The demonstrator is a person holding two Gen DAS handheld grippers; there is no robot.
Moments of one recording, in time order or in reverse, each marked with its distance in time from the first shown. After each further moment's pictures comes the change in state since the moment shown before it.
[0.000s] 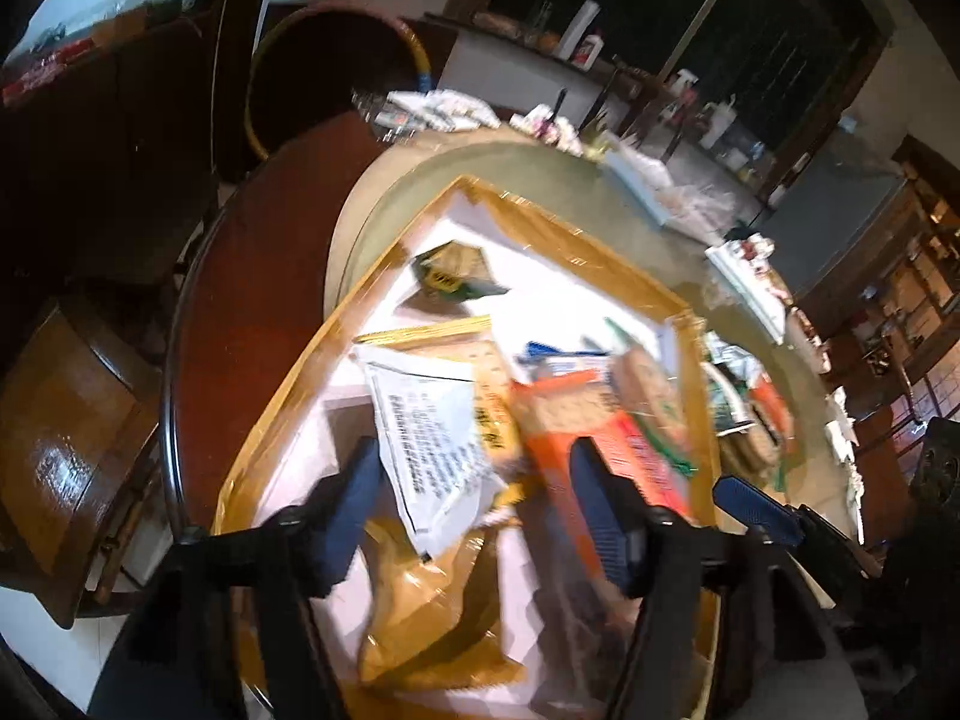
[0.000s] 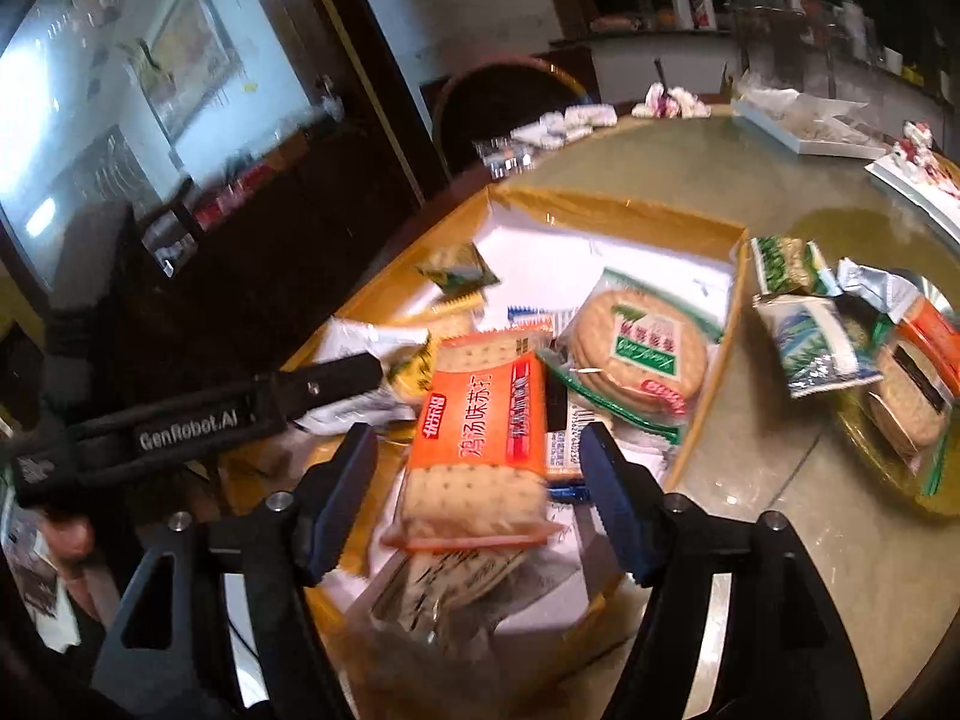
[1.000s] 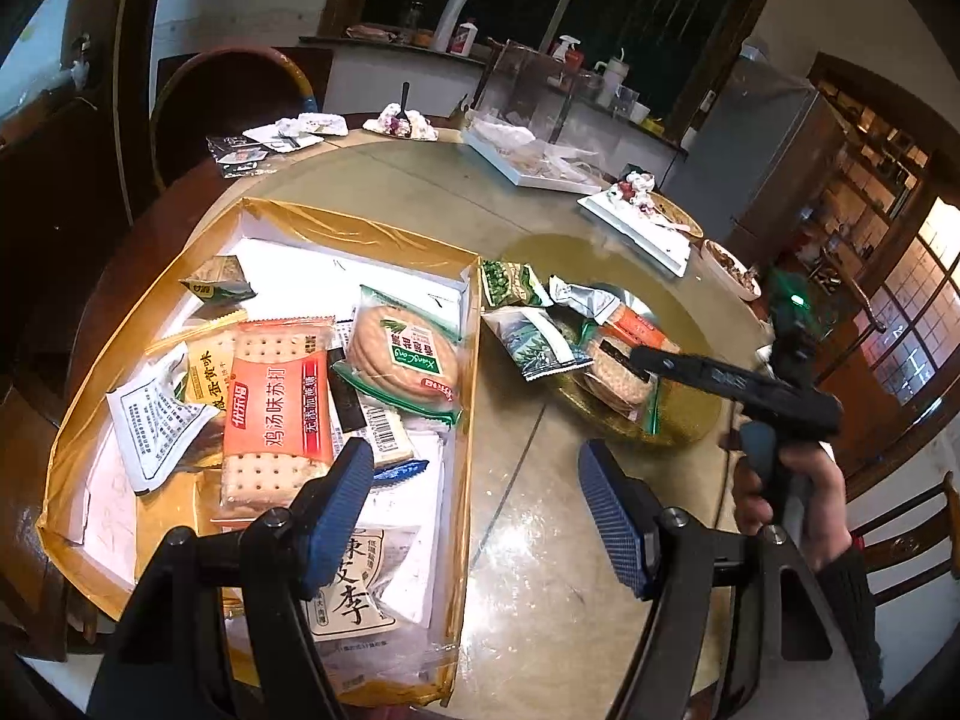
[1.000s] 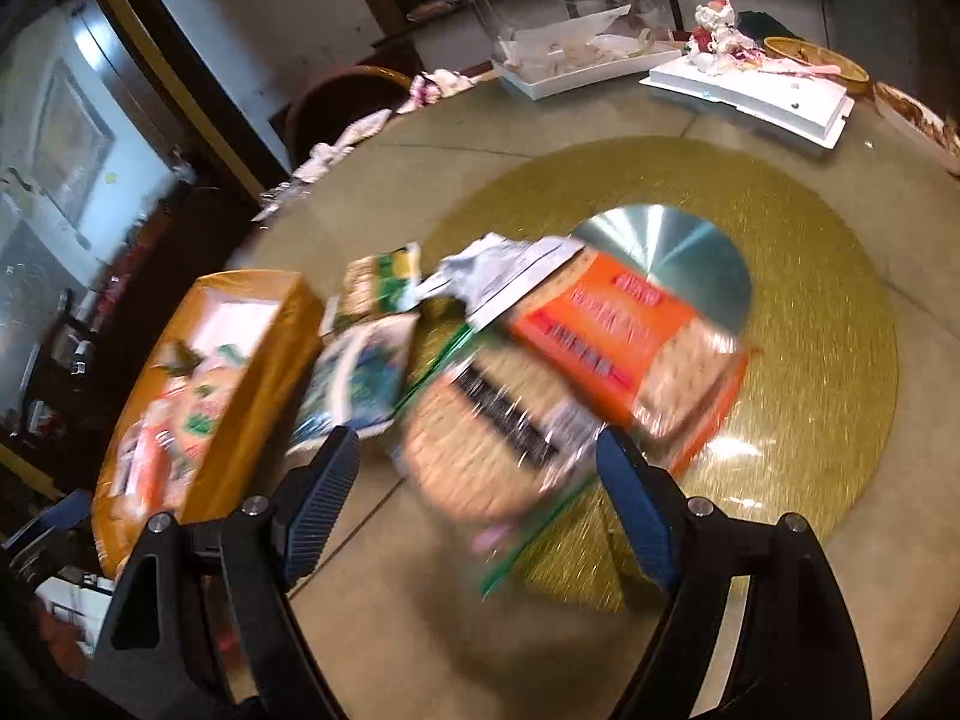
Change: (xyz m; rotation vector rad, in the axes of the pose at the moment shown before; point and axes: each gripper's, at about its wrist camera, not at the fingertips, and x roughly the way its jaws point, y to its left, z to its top) left arm -0.006 -0.130 -0.031 0.190 0.016 -0.090; right arm -0.041 -0.246 0.029 0.237 0.067 -0.176
